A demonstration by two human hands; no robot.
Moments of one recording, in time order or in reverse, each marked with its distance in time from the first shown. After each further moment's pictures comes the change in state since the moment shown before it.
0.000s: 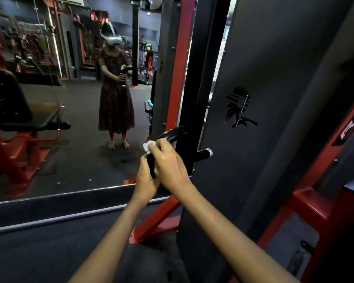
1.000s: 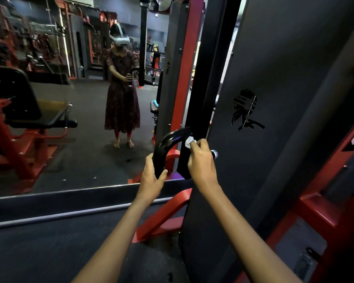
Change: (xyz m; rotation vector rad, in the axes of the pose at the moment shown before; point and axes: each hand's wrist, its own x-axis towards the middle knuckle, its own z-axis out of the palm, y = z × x) left_hand -0.001 -0.001 -0.002 -0.005 -0.052 -0.073; right_hand -0.012 0.055 -0.011 -0.096 0.122 0.280
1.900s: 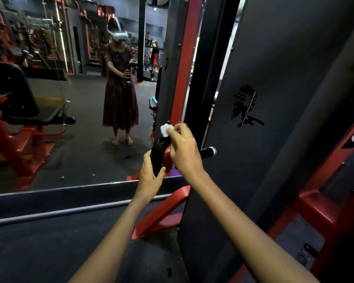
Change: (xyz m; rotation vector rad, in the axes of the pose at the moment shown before) left_hand 0.000 -0.003 0.002 -0.019 0.036 0.013; right_hand 0.021 -0.035 0.004 0.155 -0.066 -0.187
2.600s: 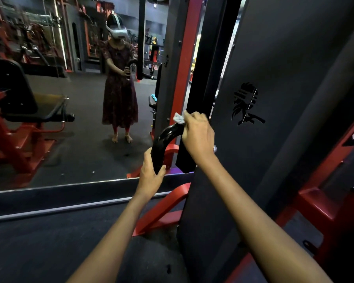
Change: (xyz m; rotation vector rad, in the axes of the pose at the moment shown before) left_hand -0.002 -0.003 0.001 0.041 0.007 -0.017; right_hand 0.025 0.016 -0.018 -0.301 0.058 0.164
